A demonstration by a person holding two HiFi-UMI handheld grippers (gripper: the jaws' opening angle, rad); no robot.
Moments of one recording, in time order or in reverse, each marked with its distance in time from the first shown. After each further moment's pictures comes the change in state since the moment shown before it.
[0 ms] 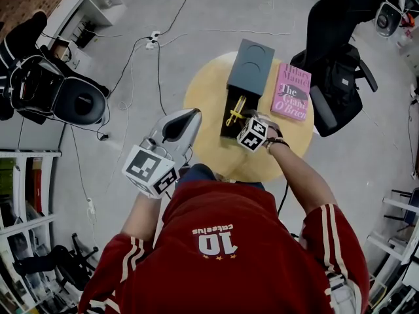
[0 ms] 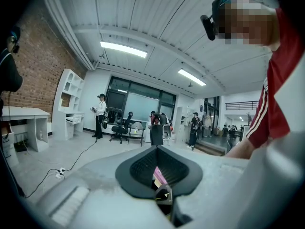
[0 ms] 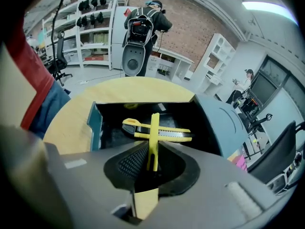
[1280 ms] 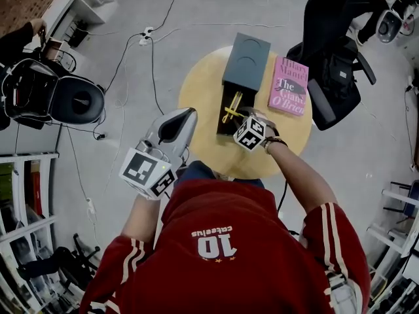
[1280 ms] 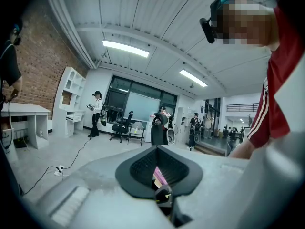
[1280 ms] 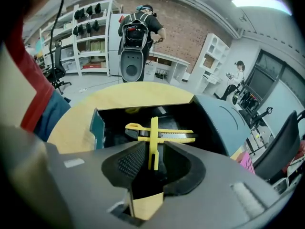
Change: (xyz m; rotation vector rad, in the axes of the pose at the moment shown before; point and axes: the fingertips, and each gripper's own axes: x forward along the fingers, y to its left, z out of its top) left arm 0.006 0.006 -0.007 -0.032 -0.002 0.007; right arm -0.003 0.007 0.006 0.068 -0.052 0.021
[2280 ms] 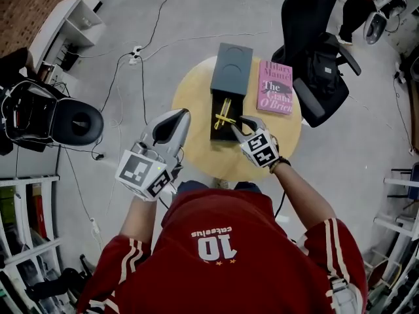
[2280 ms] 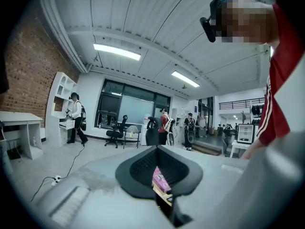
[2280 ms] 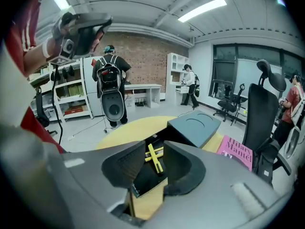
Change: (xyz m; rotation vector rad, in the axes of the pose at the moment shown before) left arm 0.003 -0.017 0.030 0.072 -0.024 -0.059; right arm -0.123 -0.012 0.032 0.412 -0.341 -0.105
